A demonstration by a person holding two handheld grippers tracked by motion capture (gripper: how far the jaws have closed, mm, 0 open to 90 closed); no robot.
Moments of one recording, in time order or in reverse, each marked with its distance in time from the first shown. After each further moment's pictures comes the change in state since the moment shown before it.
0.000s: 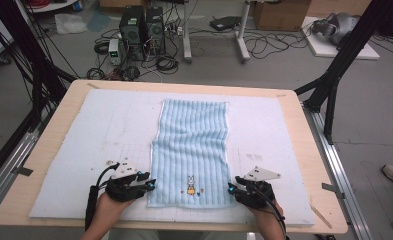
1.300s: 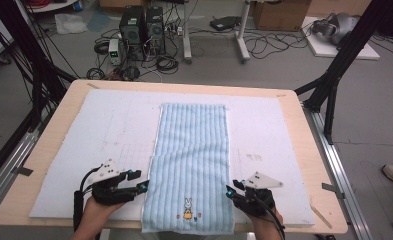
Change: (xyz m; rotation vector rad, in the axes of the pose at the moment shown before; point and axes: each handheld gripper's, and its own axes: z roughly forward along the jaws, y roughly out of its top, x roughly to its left) left arm 0.020 -0.002 -0.031 -0.198 -0.097 -0.108; right arm 0.023 0.008 -0.013 -0.054 -0.009 0.009
